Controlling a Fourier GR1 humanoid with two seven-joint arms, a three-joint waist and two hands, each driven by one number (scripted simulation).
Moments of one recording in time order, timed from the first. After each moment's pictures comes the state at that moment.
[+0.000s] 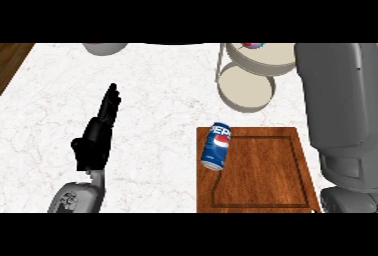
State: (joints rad) left arm -0.16 0.06 -0.10 -1.53 -0.13 0.21 0.04; right arm -1.13 -0.13 -0.29 -1.13 1.03 0.03 0.84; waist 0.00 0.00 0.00
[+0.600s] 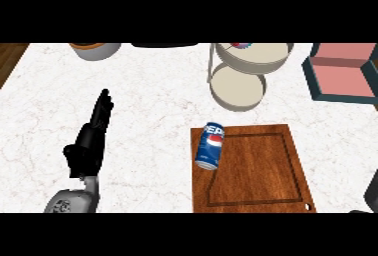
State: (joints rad) left arm -0.11 0.07 -0.09 -1.56 -0.13 0.21 0.03; right arm -0.87 -0.23 -0.51 -1.57 0.84 0.06 0.92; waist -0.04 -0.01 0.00
